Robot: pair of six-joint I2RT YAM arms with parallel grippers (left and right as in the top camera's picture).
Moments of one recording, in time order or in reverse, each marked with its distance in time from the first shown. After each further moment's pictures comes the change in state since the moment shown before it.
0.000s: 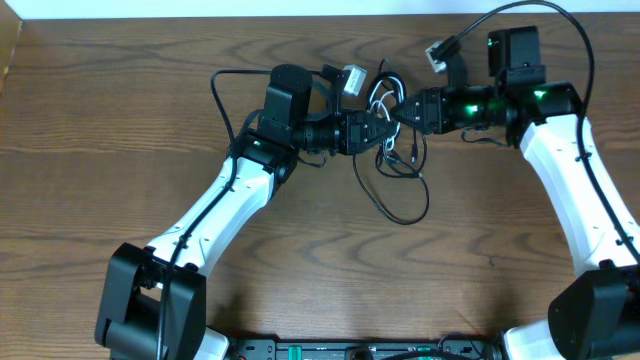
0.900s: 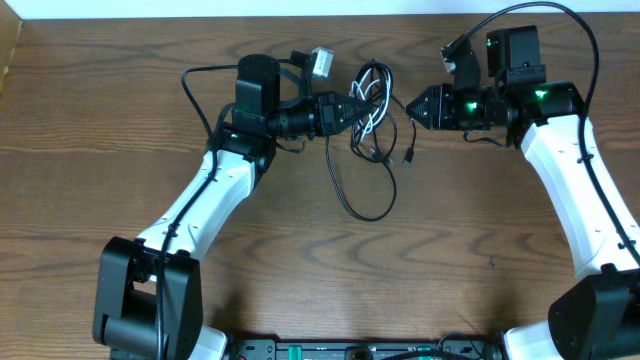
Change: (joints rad) left arm 0.121 0.021 -0.008 0.099 0.033 -0.074; right arm -0.003 -0.008 0.014 -0.043 0.235 0.180
